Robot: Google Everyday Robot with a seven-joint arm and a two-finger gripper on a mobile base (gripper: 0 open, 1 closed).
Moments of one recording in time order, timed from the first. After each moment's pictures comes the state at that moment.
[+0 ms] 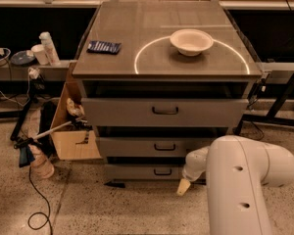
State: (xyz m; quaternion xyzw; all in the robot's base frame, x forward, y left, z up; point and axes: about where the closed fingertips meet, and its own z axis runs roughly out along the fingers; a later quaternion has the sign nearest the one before) arm 0.615 -0.216 0.205 -0.50 0.86 0.01 0.09
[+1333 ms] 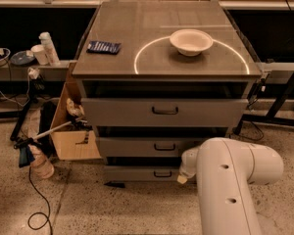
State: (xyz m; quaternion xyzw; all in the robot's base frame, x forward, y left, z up) arm 0.641 -0.207 0.184 -0.49 0.87 0.00 0.09
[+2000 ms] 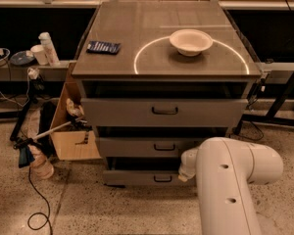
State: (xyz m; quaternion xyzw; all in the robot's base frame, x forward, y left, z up) arm 0.639 -0.207 0.185 -0.49 0.87 0.00 0.09
